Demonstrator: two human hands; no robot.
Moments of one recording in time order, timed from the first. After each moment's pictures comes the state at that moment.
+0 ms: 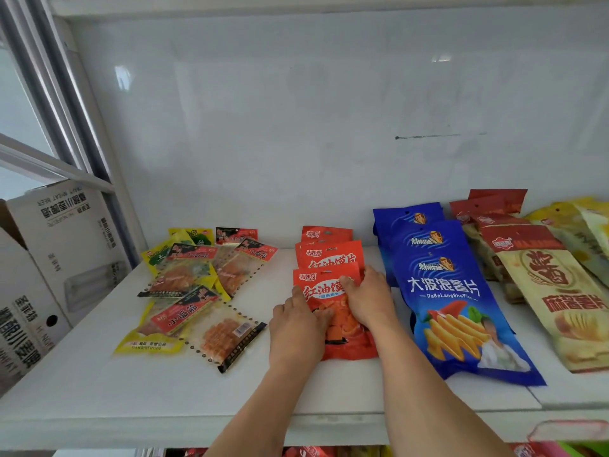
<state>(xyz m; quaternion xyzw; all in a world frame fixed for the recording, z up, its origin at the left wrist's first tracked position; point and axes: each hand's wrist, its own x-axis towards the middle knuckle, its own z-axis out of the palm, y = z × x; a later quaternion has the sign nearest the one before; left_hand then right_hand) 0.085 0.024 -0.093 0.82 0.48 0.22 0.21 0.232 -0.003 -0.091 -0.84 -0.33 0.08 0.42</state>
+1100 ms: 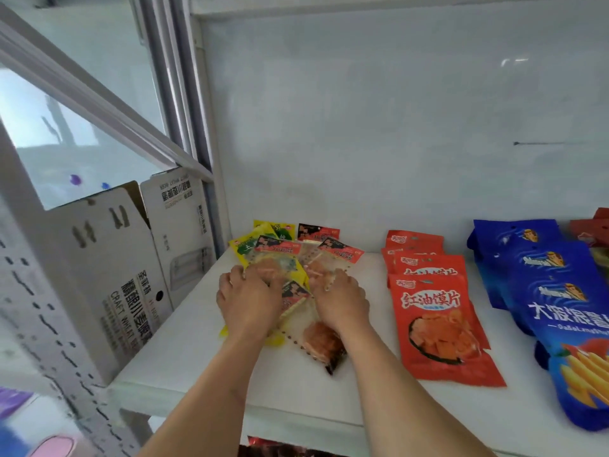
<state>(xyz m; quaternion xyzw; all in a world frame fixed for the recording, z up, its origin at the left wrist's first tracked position) -0.079 0.165 -0.068 0.72 0.63 0.27 0.12 0.060 0.112 -0.075 -0.84 -0.44 0.13 0.30</state>
